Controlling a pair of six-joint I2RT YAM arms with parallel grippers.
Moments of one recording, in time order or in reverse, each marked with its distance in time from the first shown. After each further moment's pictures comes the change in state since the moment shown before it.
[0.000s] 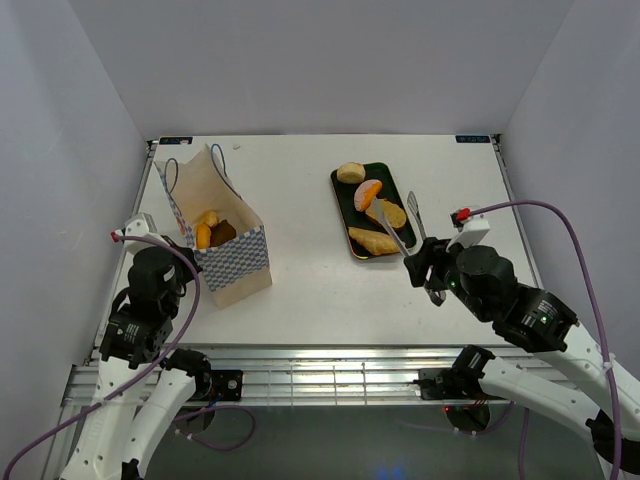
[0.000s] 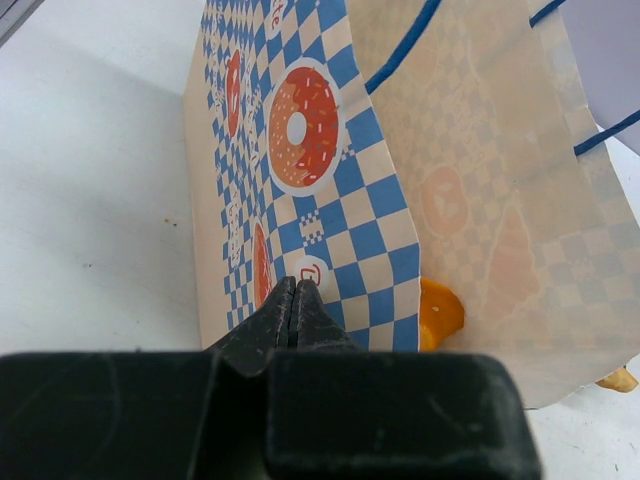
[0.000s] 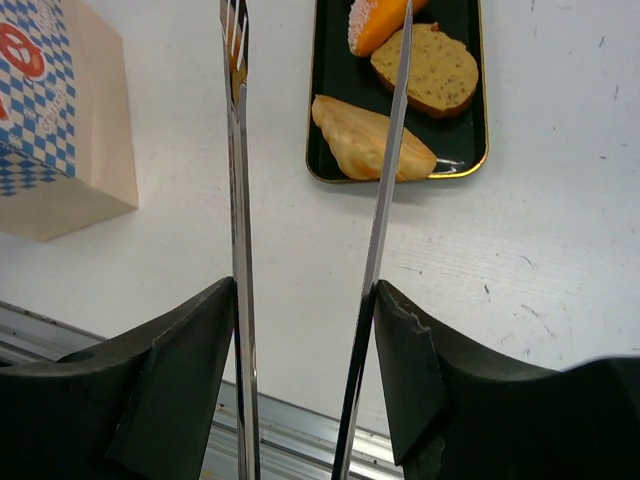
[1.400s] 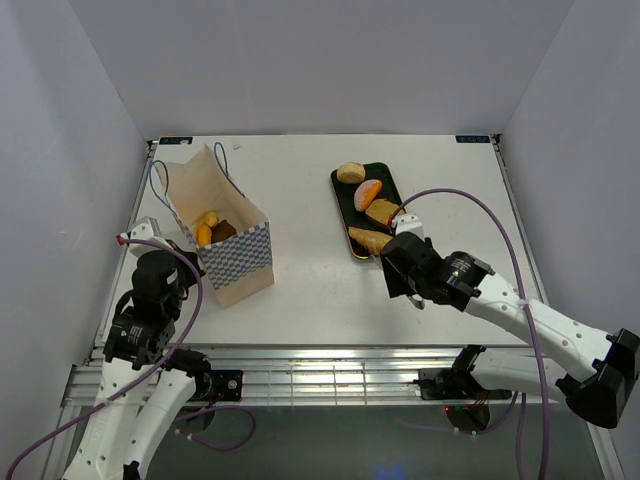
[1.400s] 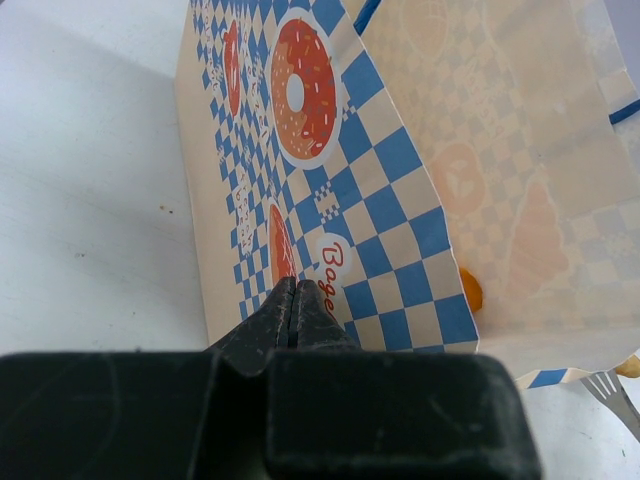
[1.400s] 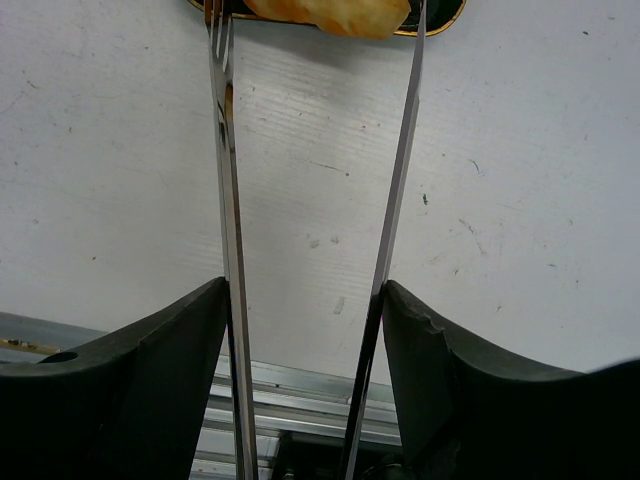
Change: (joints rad) left arm 0.000 -0.024 -0.051 0.011 0.029 0.000; right arm -0.001 0.409 0.005 -0.160 0.005 -0.054
